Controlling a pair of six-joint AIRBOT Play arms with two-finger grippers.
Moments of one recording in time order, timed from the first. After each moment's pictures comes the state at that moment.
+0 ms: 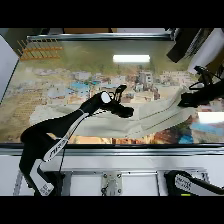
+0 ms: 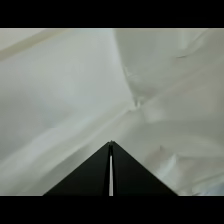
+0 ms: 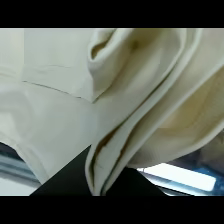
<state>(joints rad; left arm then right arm) -0.65 -1.86 1.46 0.78 -0.88 -1.38 -0.27 -1.29 1.34 -1.22 1.51 1.23</state>
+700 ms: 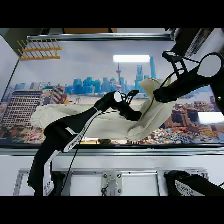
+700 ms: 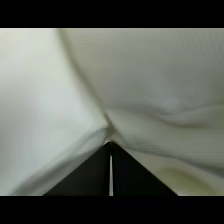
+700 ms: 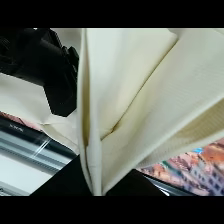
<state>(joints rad) -0.68 -2.05 1.73 0.83 -1.07 -1.38 0.20 -1.23 1.52 -1.35 1.57 1.52</state>
